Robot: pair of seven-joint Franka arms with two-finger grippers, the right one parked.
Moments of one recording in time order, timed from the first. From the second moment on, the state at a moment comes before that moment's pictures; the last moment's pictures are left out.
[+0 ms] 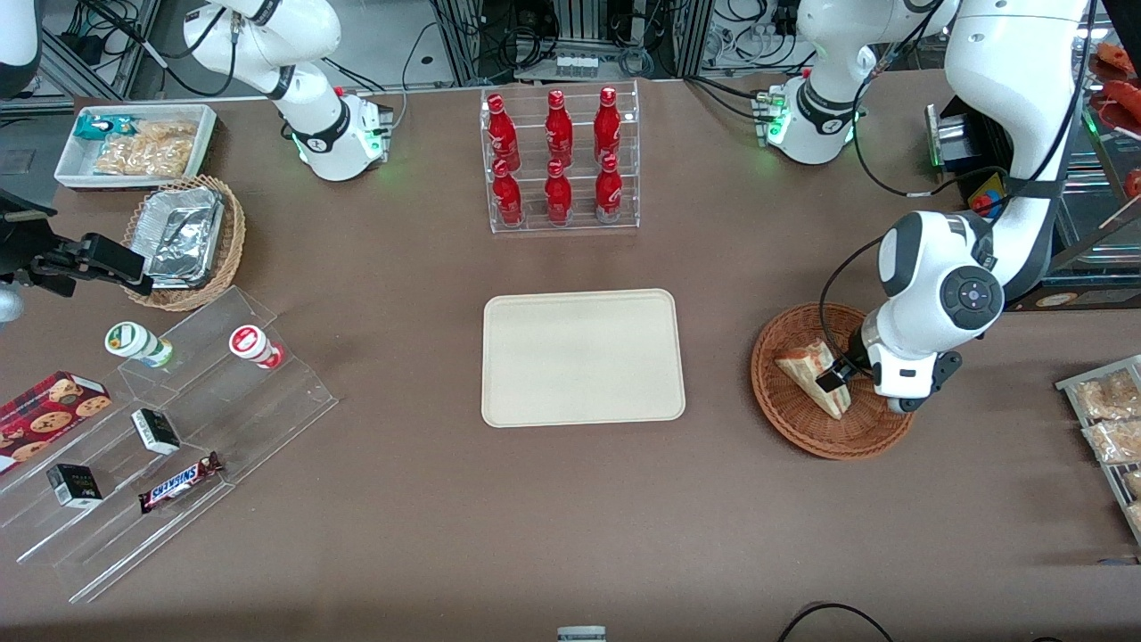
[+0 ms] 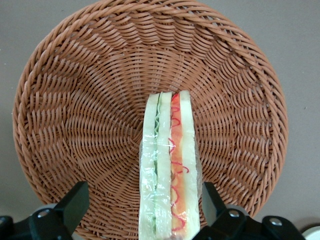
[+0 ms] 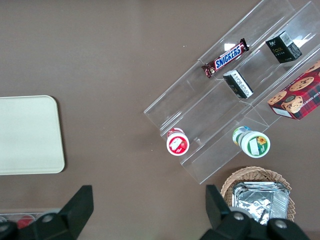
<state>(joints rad) 0.05 0.31 -0.19 -2.06 0.04 2.28 -0.85</state>
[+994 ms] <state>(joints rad) 0.00 0.36 -0.19 -2.05 0.02 2.31 -0.97</state>
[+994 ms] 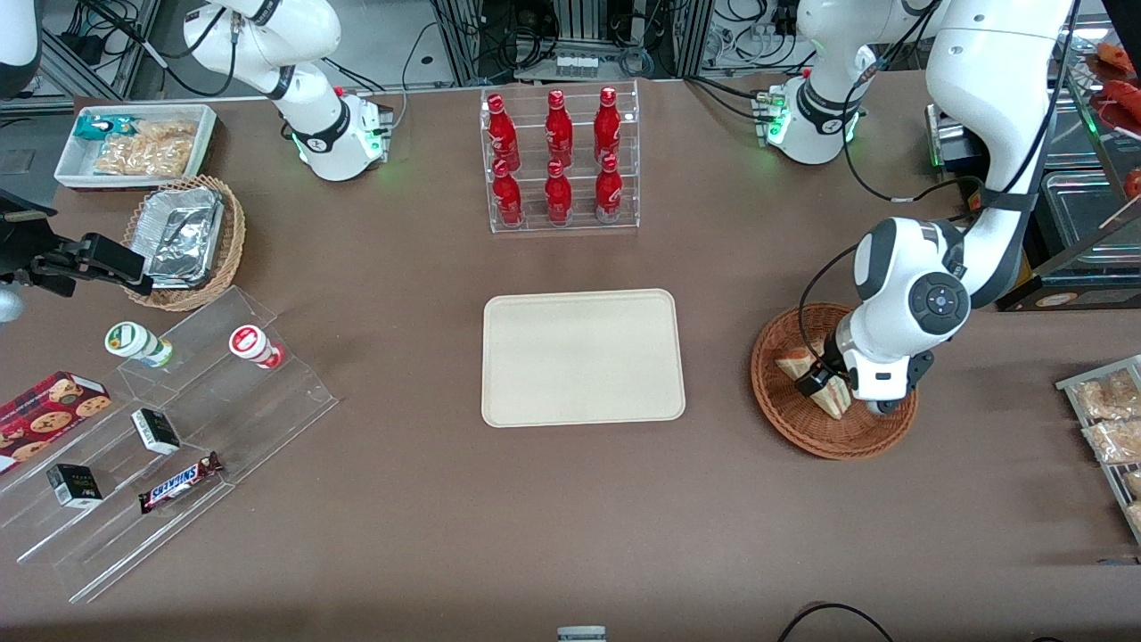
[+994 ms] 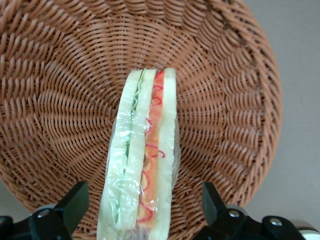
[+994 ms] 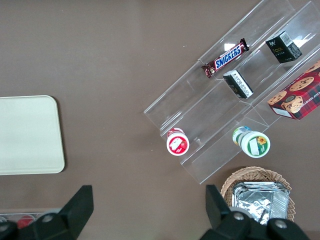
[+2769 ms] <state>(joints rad) 0.00 0.24 -0.29 -1.88 0.01 2.08 -0.59</state>
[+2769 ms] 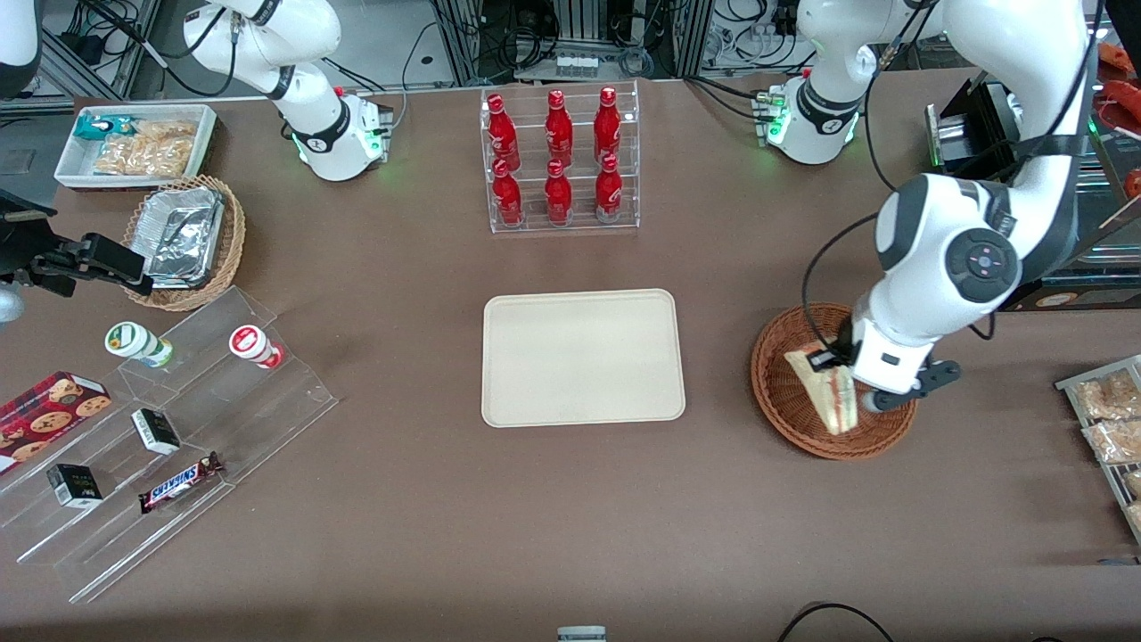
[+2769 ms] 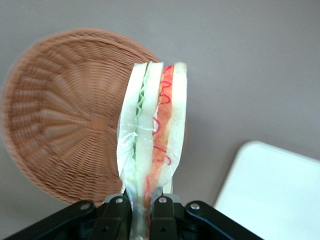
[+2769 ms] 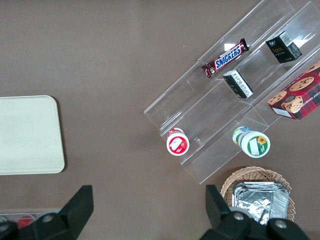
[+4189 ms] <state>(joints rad) -0.33 0.69 -0.50 -1.55 0.29 2.18 -1.06</state>
